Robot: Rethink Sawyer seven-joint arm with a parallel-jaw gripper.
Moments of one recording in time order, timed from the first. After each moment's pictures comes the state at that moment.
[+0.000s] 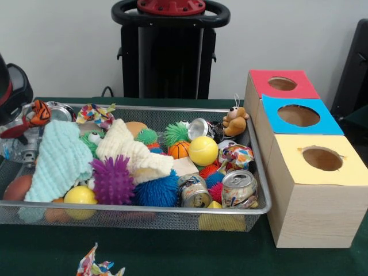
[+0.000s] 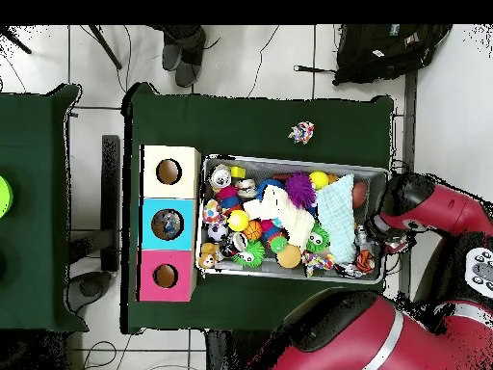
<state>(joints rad) -0.58 -0.15 -0.22 0.95 -0.23 1.25 2.23</state>
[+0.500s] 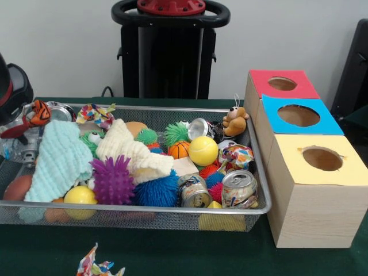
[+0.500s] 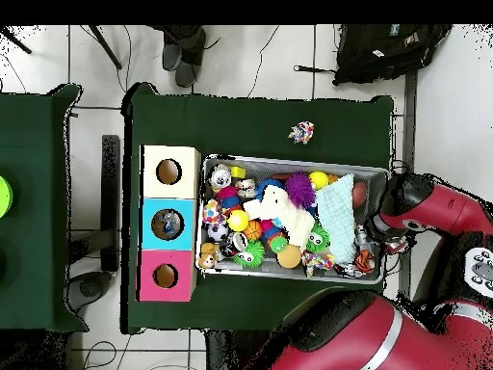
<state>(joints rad) -0.58 -0.15 -0.22 0.95 -0.23 1.25 2.23</state>
